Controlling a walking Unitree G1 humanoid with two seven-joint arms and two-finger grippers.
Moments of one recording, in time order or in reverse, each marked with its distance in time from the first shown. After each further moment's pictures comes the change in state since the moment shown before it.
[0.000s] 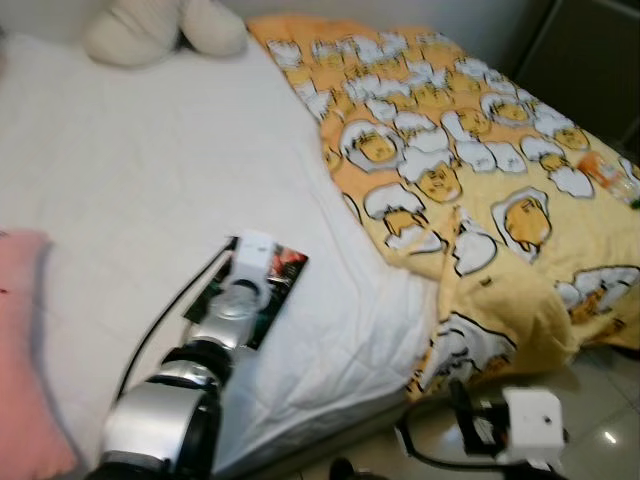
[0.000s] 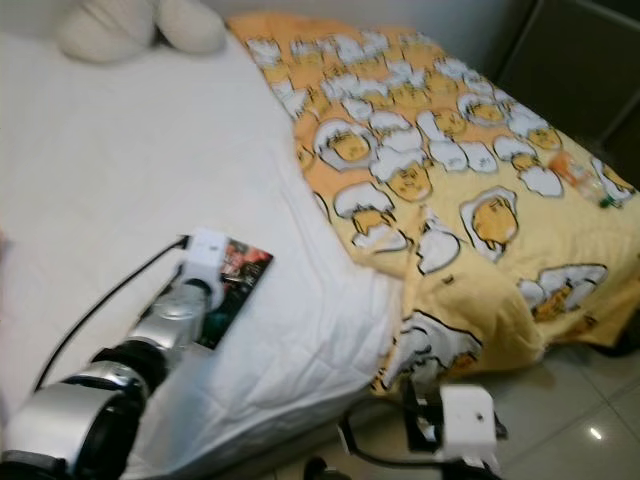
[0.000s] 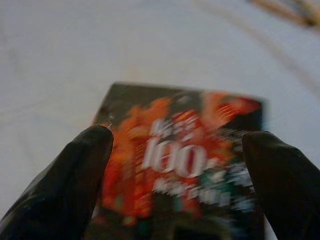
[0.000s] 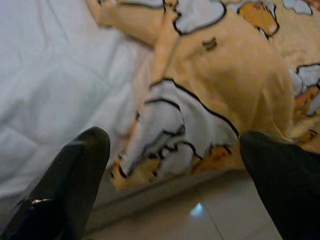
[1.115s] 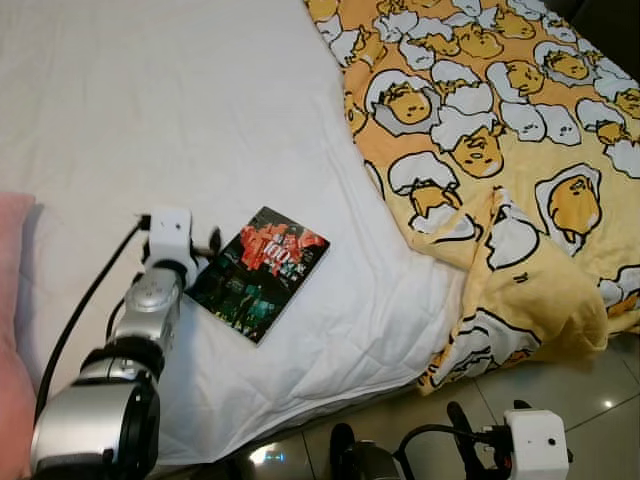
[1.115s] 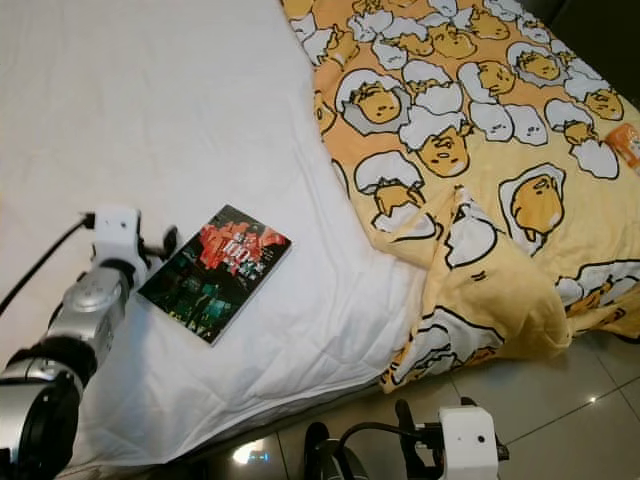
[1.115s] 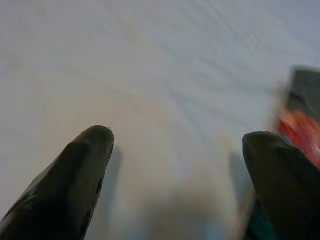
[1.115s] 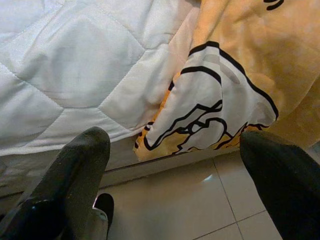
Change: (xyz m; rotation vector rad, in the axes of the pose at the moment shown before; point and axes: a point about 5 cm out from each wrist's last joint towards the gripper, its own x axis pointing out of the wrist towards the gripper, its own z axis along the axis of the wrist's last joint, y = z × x) left arm -0.013 0.086 0.003 -0.061 -0.164 0.054; right arm -0.021 0.005 -0.001 -0.007 0.057 0.059
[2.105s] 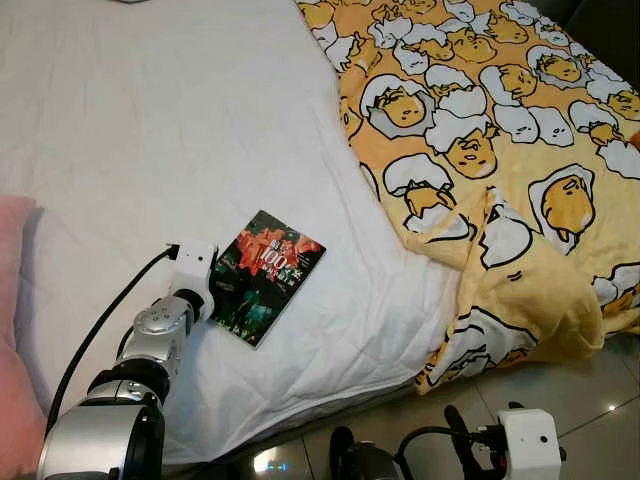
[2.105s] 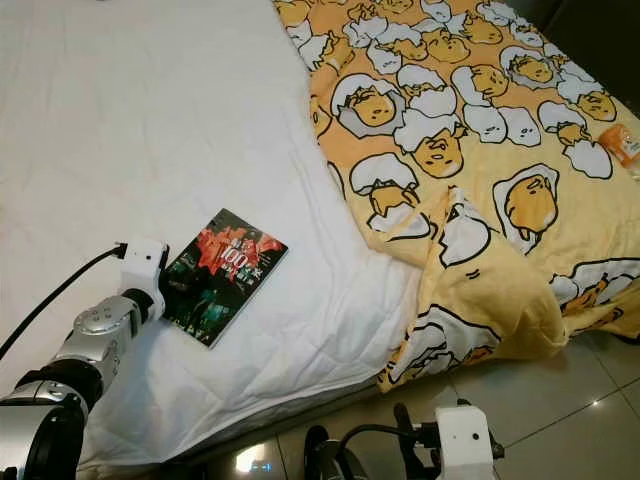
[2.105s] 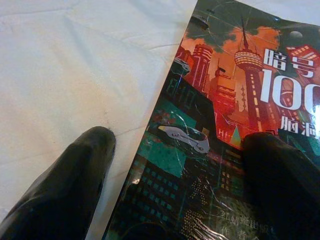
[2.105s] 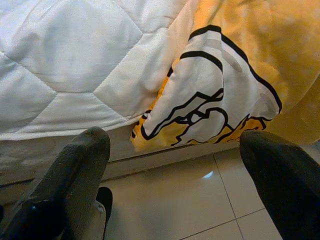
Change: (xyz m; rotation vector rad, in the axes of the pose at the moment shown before) left arm -0.010 -0.022 -0.030 -0.023 0.130 -0.208; right arm 0.007 -0.002 -0.009 -0.023 0.033 0.020
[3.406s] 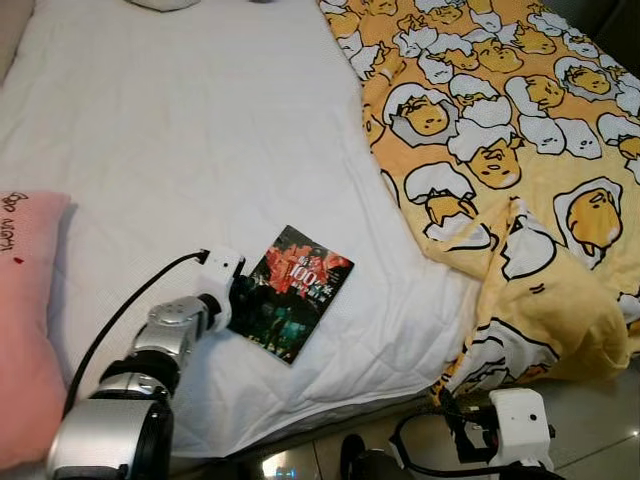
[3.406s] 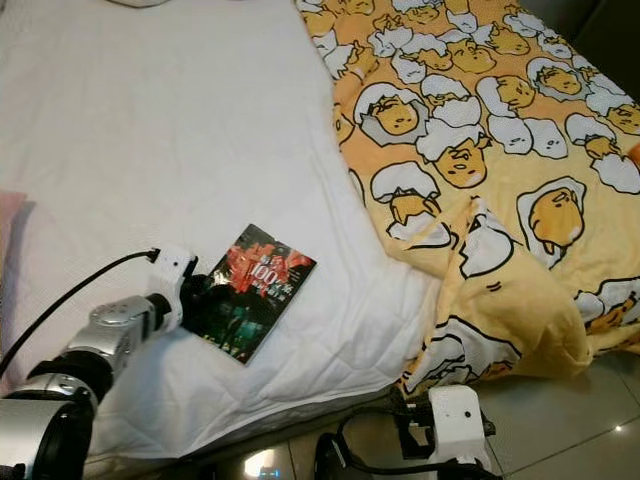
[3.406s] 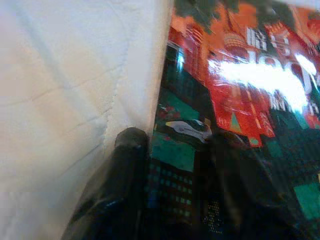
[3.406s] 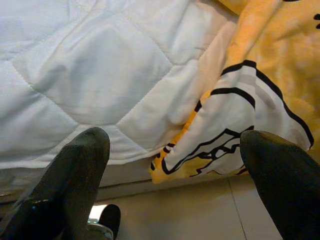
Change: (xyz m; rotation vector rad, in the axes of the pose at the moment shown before) left arm 0.007 -0.031 -0.005 -0.051 0.137 -0.248; right arm 0.022 0.000 0.007 -0.008 -0.030 0.020
